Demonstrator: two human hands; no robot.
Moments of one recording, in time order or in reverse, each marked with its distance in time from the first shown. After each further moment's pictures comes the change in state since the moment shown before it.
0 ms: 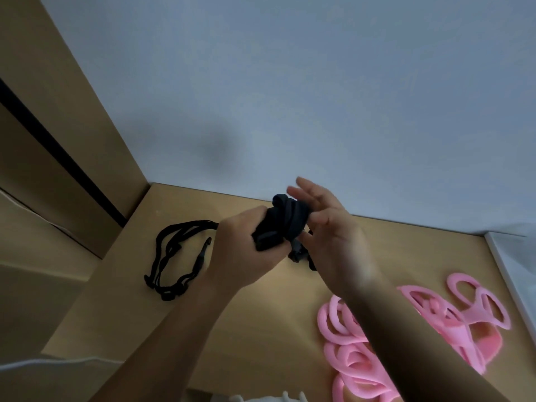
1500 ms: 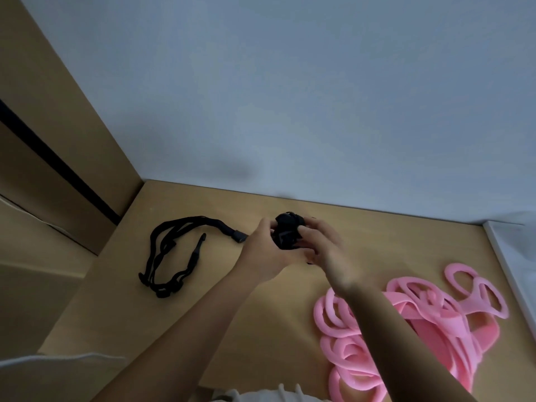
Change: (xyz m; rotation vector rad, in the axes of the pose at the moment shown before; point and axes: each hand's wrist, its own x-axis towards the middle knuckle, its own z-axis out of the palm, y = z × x) left_hand -0.006 -0.034 0.062 -0.161 -0.350 -0.722; right_hand 0.016 0.057 -0.059 -0.313 0.183 0.124
